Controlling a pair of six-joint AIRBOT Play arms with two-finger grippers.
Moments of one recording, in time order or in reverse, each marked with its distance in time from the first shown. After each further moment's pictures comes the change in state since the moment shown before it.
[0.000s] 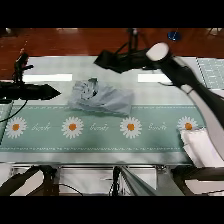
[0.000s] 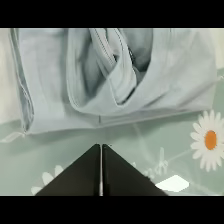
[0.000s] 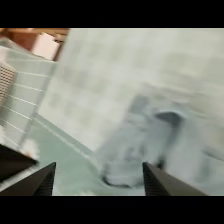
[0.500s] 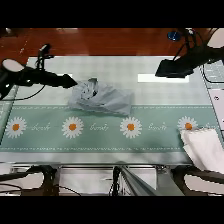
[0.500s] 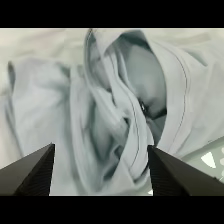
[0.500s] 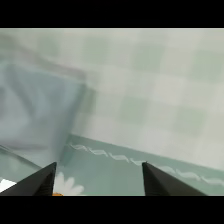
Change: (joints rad) left arm -0.149 -0.360 0.277 -0.006 0.079 0.113; right arm -0.344 0.152 -0.033 -0.534 0.524 0.100
